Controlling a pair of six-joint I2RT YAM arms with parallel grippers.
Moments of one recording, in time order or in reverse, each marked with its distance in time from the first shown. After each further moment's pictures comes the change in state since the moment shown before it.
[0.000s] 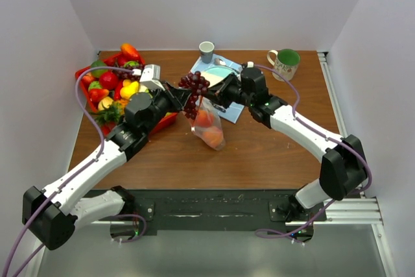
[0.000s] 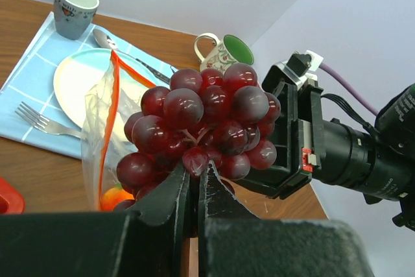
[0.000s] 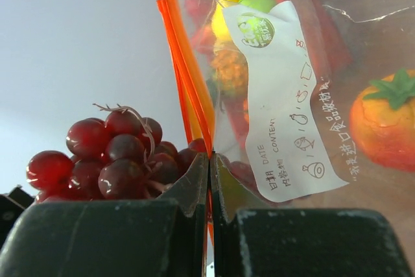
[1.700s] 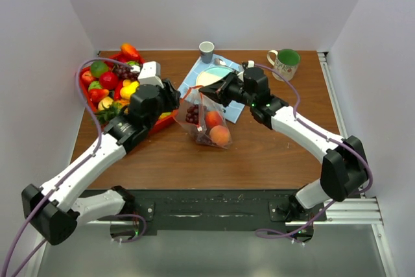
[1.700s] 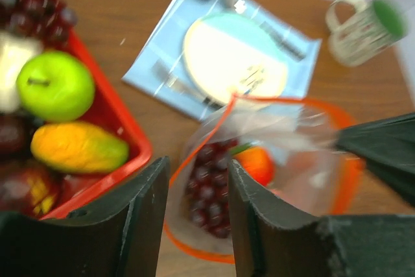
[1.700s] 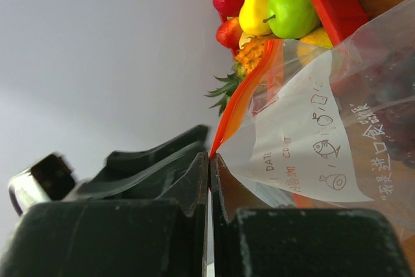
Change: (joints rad) left arm -0.006 0.045 0.154 -0.383 -0.271 0.115; right arm -0.010 -0.015 -0.024 0.089 -0.043 0.052
